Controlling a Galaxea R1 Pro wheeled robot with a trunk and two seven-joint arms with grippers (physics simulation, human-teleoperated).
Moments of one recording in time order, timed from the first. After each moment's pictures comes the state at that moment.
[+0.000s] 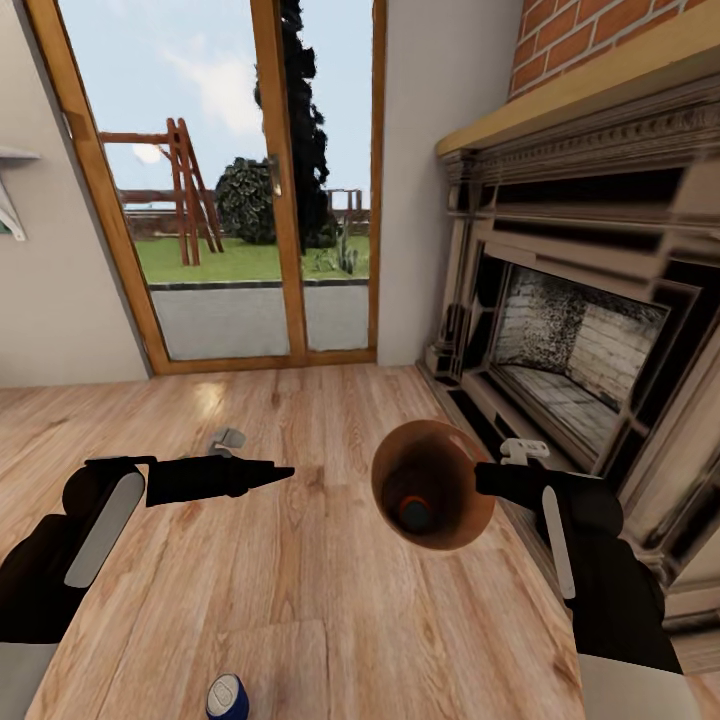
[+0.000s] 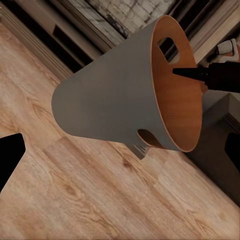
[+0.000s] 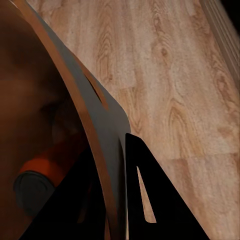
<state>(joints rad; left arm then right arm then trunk) -0.59 0.33 -0.11 -1.50 0.54 1.01 -0.77 -0.53 0.04 -0.17 -1.57 0.11 1.04 0.33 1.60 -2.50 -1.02</state>
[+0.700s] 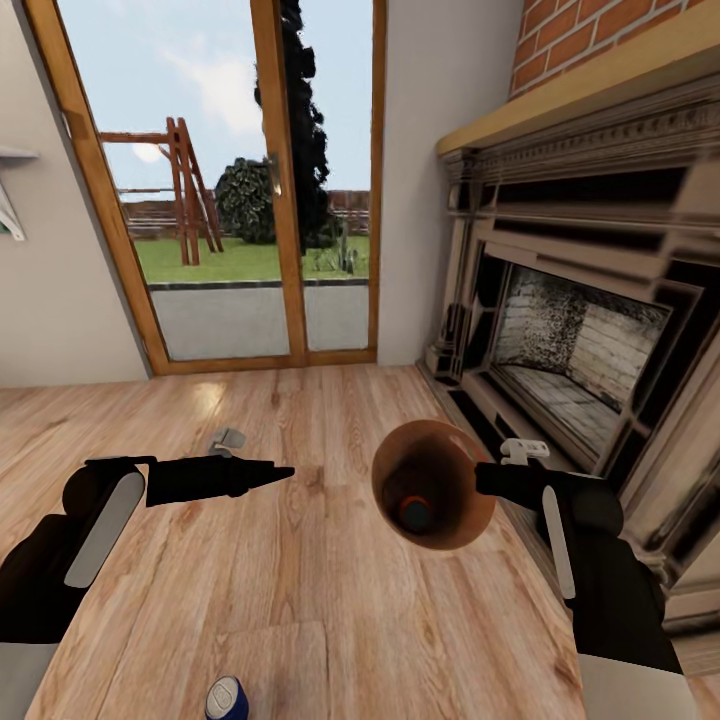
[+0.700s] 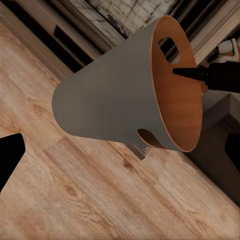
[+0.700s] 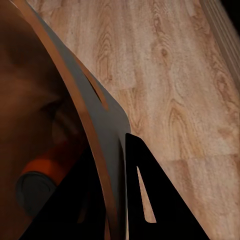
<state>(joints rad) -0.59 0.33 -0.11 -1.50 0.54 1.01 -0.77 -0.53 0.04 -0.17 -1.57 0.11 1.04 0.33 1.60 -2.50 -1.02</state>
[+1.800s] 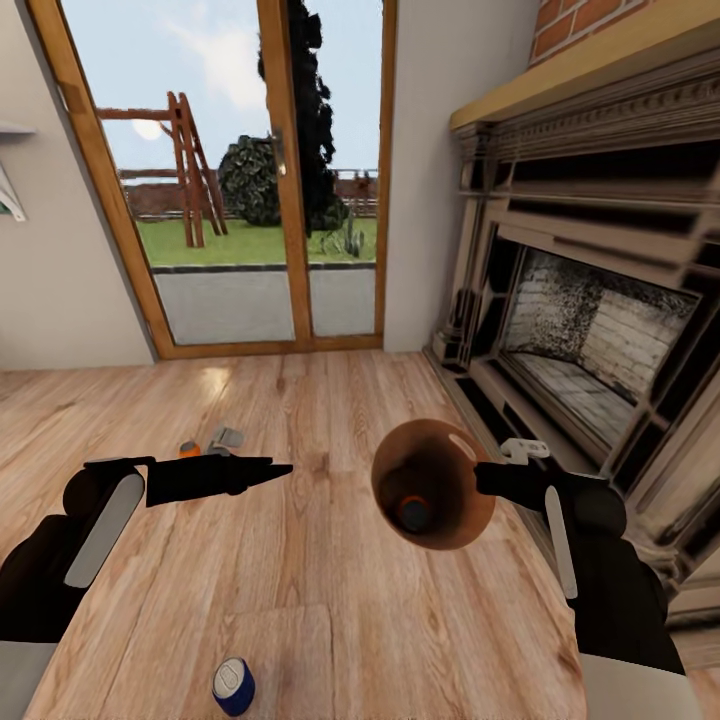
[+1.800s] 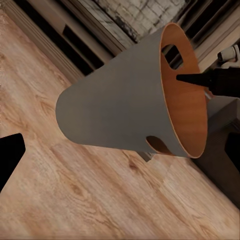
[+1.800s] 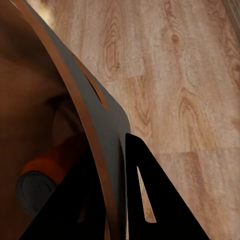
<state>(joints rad) -0.59 0.33 -0.11 -1.47 0.54 0.95 -0.78 -0.53 0.03 -0.18 -1.57 0.11 1.04 0.37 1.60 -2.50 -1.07</state>
